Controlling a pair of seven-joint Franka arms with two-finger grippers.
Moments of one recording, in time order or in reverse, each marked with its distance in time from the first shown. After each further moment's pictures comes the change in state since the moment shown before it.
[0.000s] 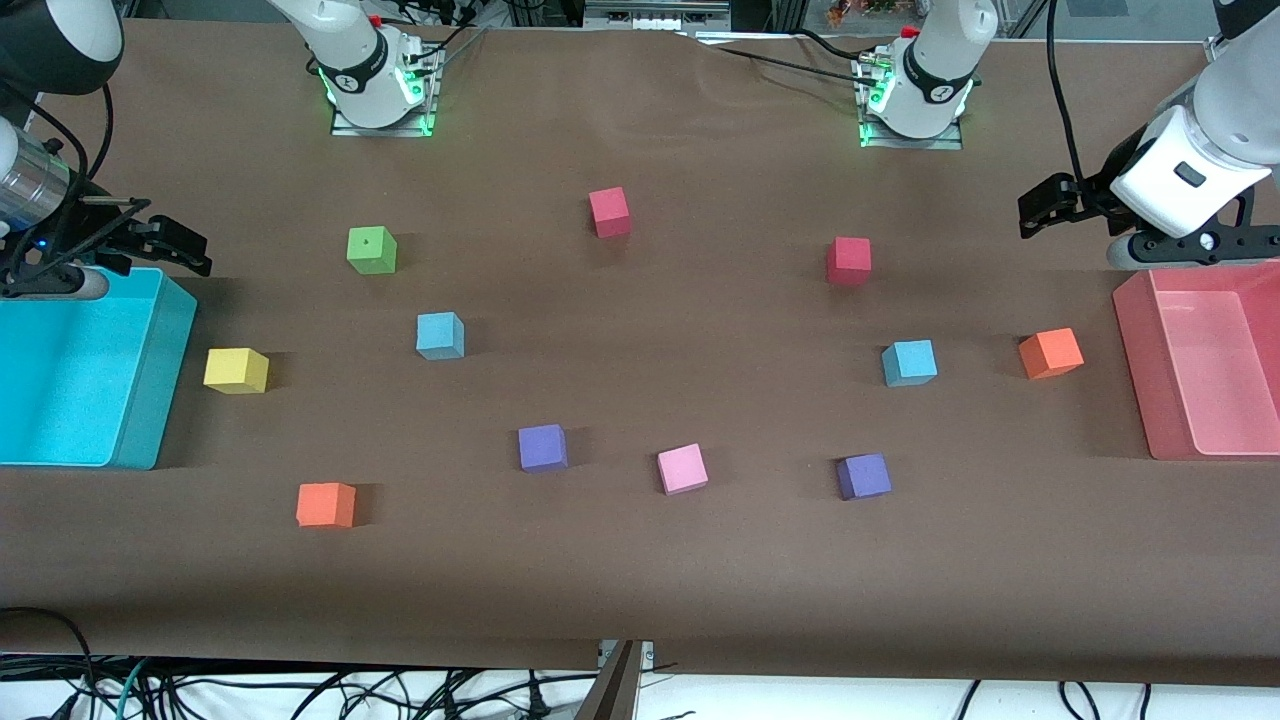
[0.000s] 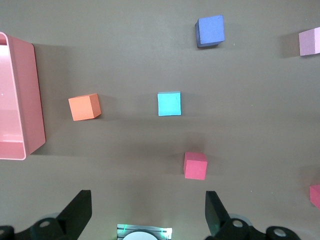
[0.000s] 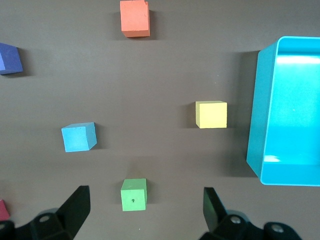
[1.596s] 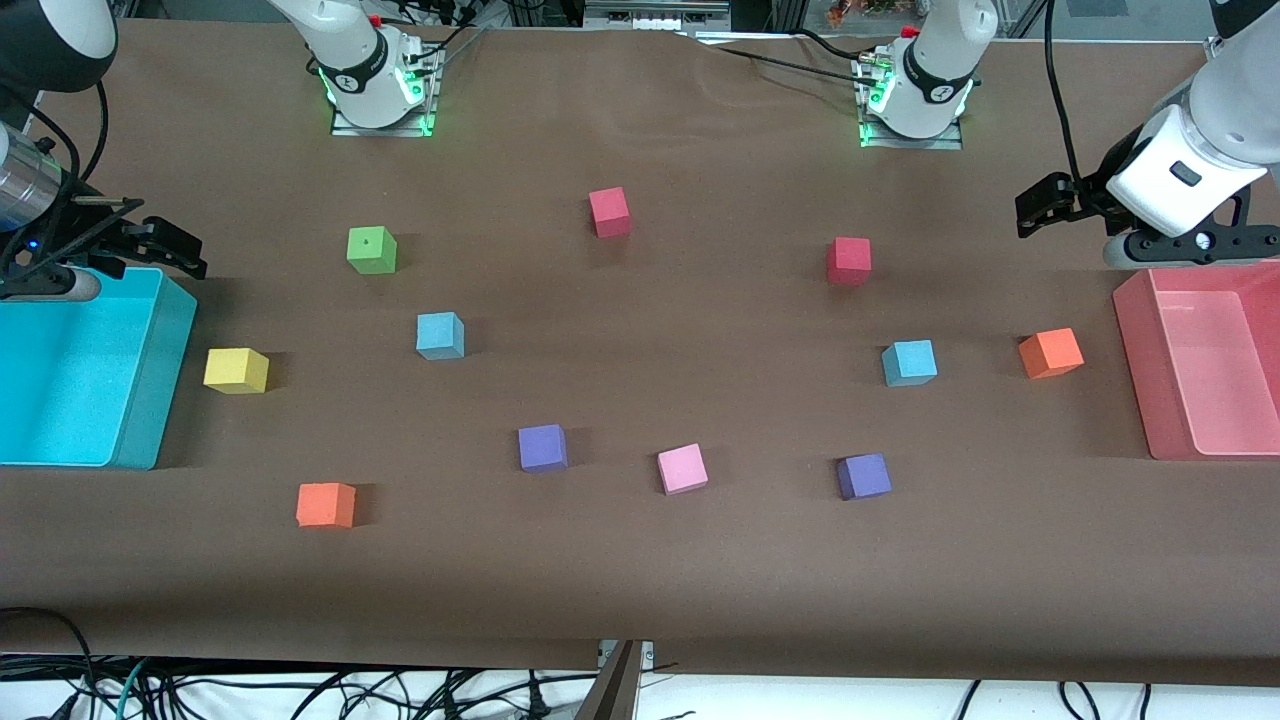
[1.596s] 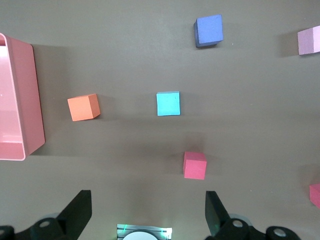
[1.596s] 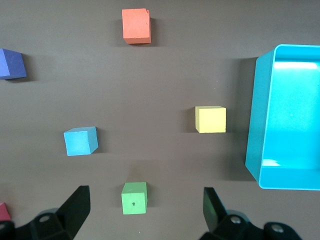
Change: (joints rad) left arm -0.001 0.000 -0.003 0.000 0.000 0.000 0.000; right arm 0.000 0.011 0.002 0.031 0.000 -0.004 -0.001
